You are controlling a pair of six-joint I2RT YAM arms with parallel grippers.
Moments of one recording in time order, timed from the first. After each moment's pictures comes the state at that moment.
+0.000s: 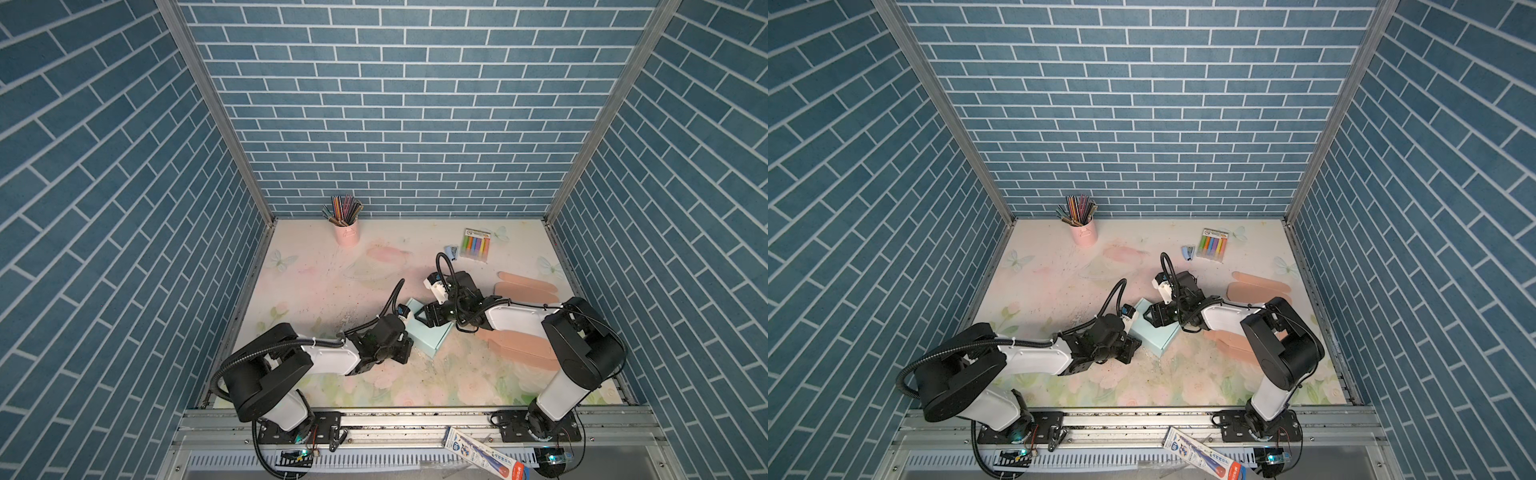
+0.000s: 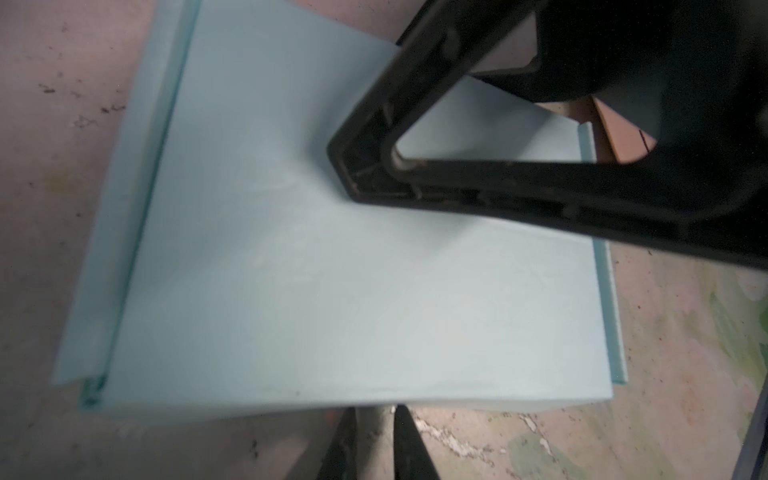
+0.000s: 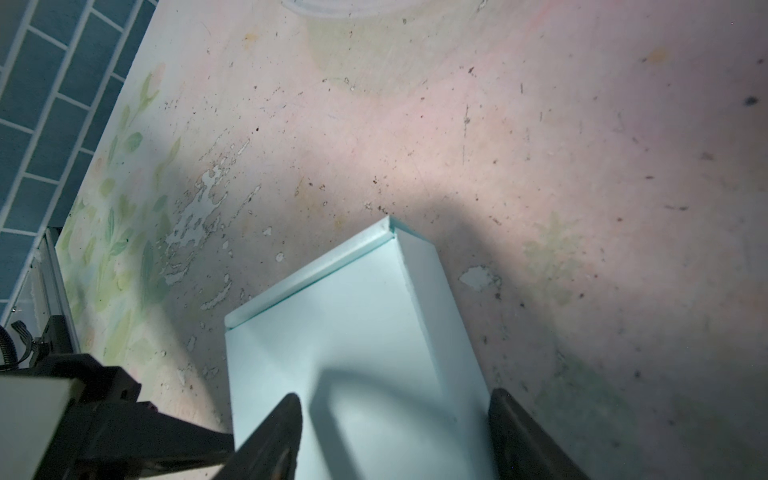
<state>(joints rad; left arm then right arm) -0.91 1.55 0.51 0.25 0.04 -0.48 0.68 1.69 0.81 0.04 -0.41 0.28</state>
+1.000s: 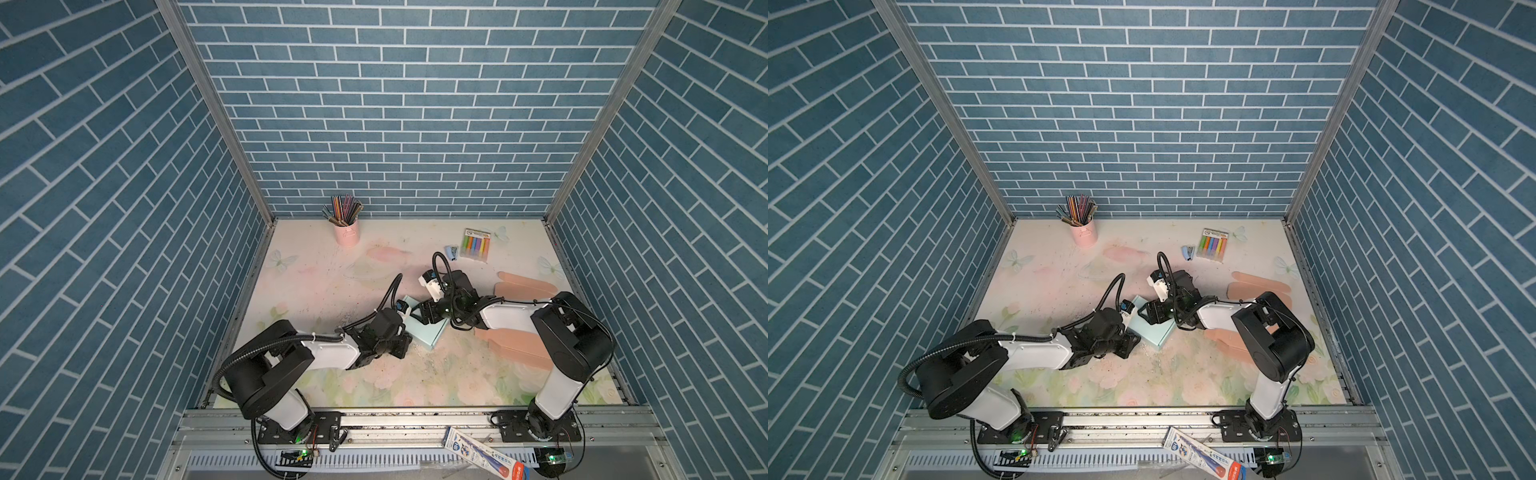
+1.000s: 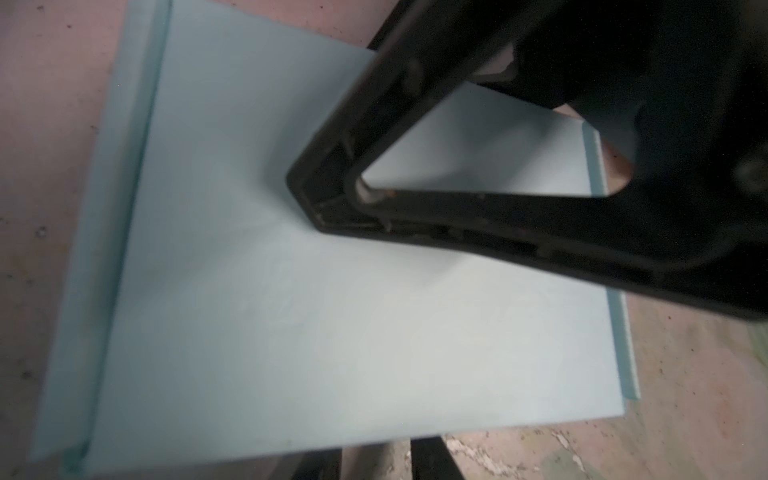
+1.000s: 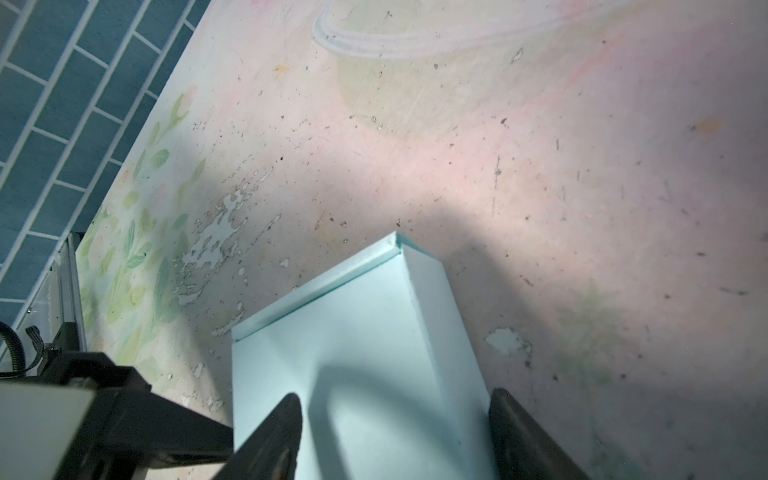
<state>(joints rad) -0.86 1.56 0.53 0.23 0.06 -0.42 0.69 1.75 0.83 0.17 -0.45 0.28</state>
